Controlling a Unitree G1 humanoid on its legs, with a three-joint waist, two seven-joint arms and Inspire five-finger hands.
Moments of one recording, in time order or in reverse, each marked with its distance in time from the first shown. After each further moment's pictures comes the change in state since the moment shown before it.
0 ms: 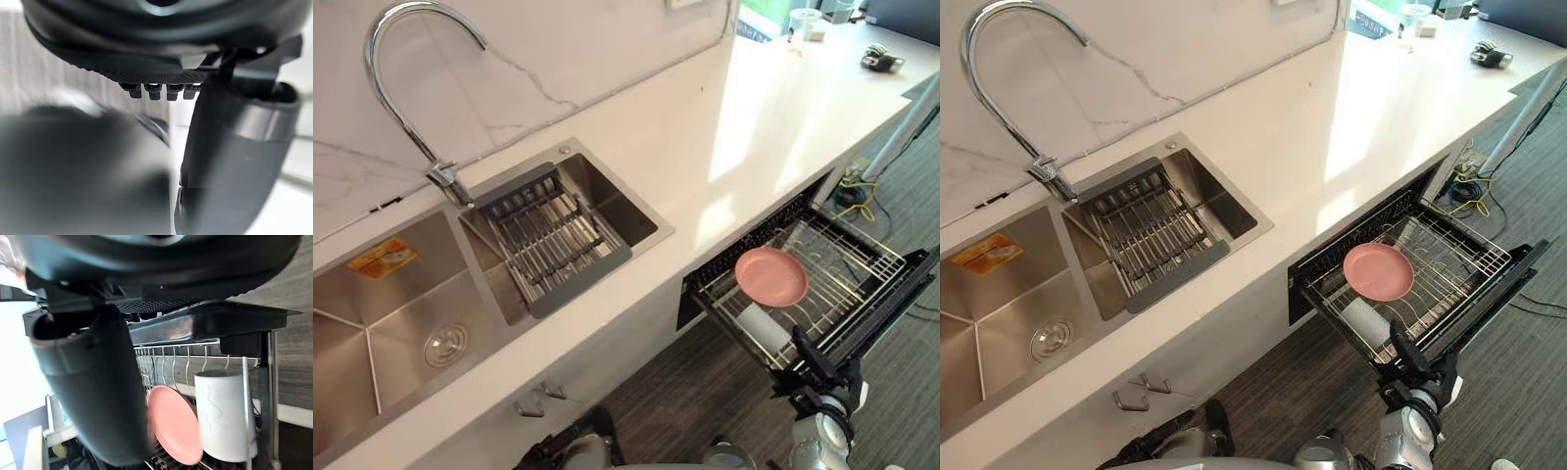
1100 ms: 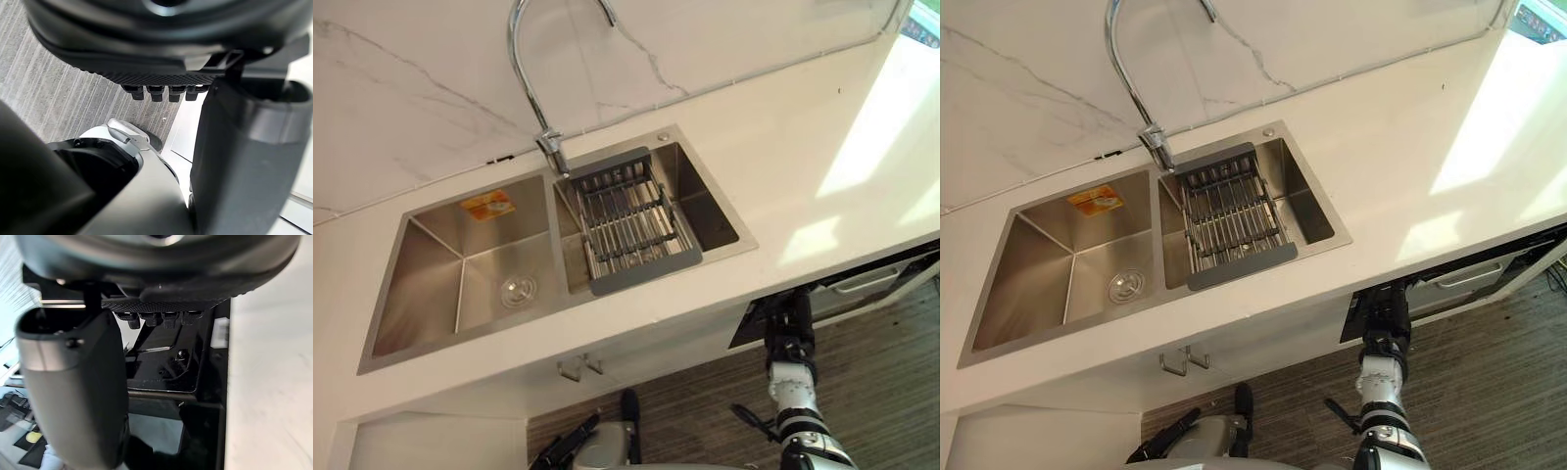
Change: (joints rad) left arm 0.002 -0.099 0.118 0.039 0.111 -0.117 -0.094; right arm -0.292 -0.014 0.108 0.181 0.683 -0.026 0.153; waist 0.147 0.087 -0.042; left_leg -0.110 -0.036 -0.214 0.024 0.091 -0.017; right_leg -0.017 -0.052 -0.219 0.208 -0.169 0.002
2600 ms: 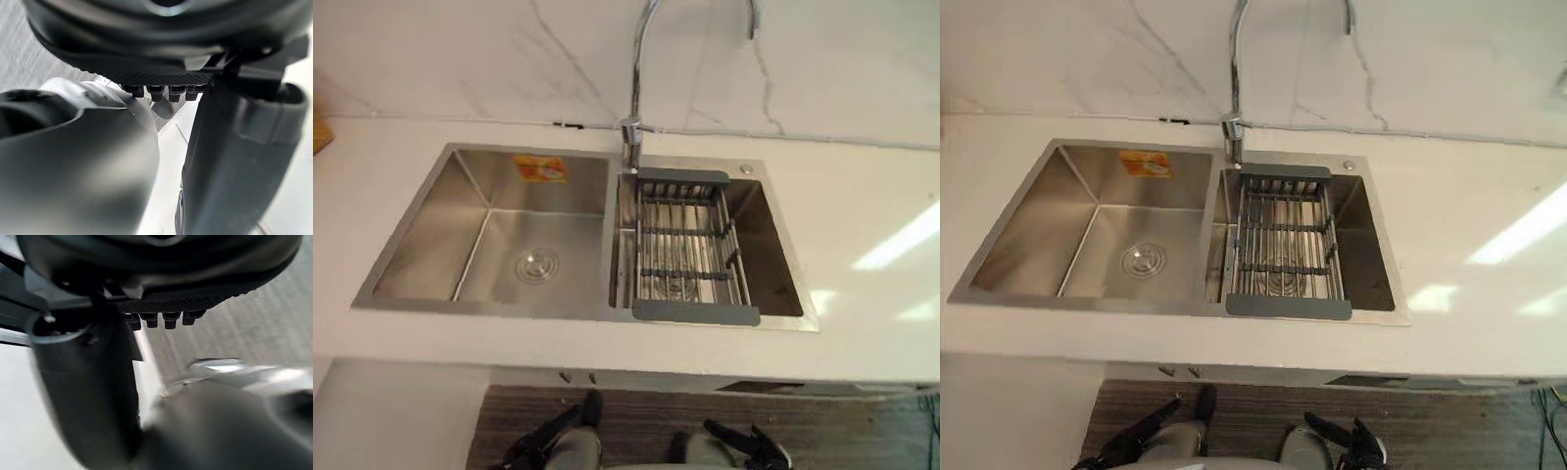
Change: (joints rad) left arm -0.033 0.176 -0.076 0.021 -0.238 0.143 -0.172; right arm 0.336 0.014 -0.045 0.311 -1.062 0.292 0.043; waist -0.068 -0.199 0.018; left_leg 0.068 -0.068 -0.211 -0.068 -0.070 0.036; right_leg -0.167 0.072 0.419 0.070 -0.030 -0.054
